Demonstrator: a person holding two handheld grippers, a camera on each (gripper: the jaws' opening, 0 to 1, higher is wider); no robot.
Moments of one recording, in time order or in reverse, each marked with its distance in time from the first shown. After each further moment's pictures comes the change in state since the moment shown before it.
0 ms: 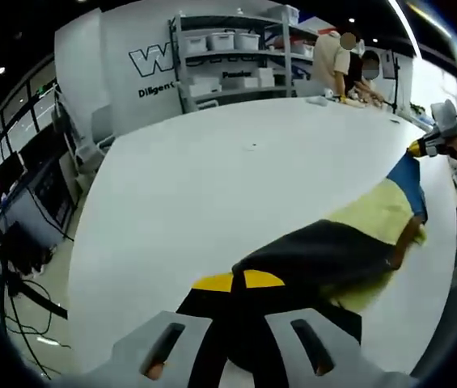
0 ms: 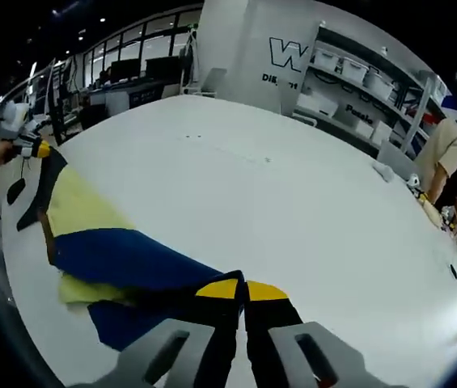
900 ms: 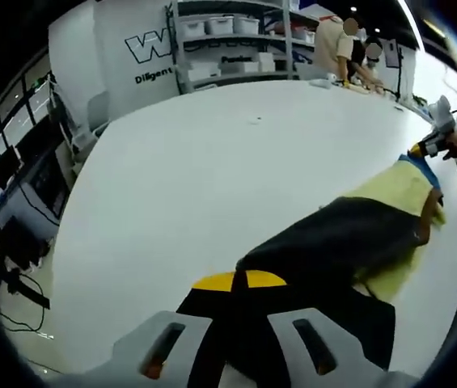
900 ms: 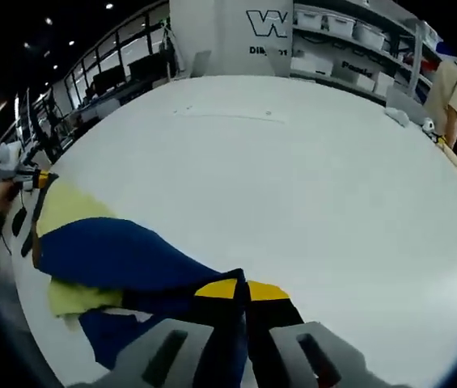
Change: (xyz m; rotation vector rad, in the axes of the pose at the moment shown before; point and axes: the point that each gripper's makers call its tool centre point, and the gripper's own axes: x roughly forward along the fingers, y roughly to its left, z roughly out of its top) left arm 0.030 0.009 -0.030 -0.018 0.062 -0.013; right arm 0.051 0.007 -0.046 0.243 0.106 0.118
